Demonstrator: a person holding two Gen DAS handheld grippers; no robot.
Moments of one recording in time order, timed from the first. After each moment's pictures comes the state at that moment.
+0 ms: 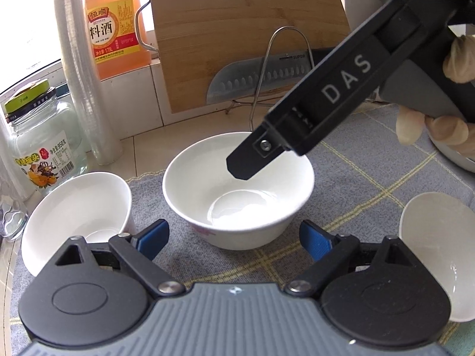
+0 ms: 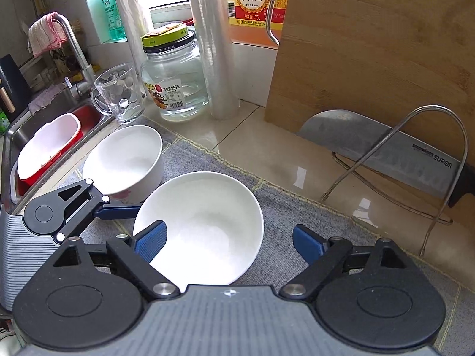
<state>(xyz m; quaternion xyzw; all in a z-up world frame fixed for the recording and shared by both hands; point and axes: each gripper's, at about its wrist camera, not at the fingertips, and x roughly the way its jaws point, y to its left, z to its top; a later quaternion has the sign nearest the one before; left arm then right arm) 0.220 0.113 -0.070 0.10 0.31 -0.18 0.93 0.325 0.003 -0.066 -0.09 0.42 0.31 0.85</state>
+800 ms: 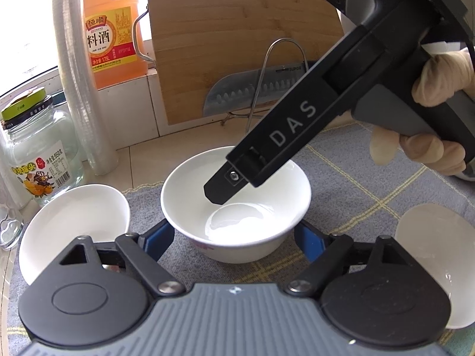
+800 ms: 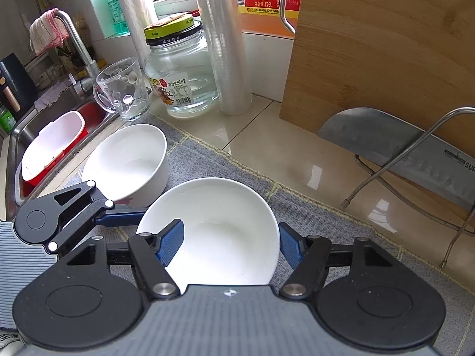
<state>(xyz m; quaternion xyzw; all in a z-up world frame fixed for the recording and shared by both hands) 0.222 0.115 -0.068 0.09 0.30 -0.19 0.93 0.340 0.017 -0.076 -0.09 0.44 0.33 0.83</state>
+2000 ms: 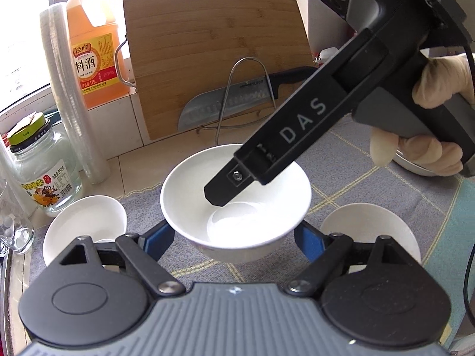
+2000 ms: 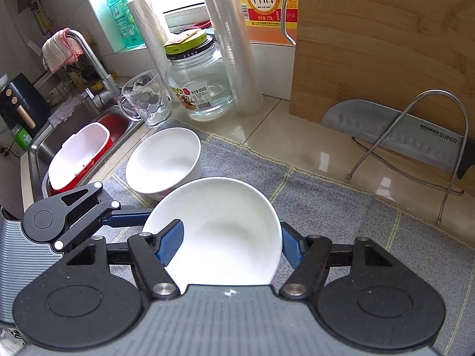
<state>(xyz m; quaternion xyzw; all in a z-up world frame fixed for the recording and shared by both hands) 0.178 0.104 -0.021 0.11 0.31 -0.22 0.92 0.293 -0.003 -0.037 -0.04 0.45 0.33 0.83</state>
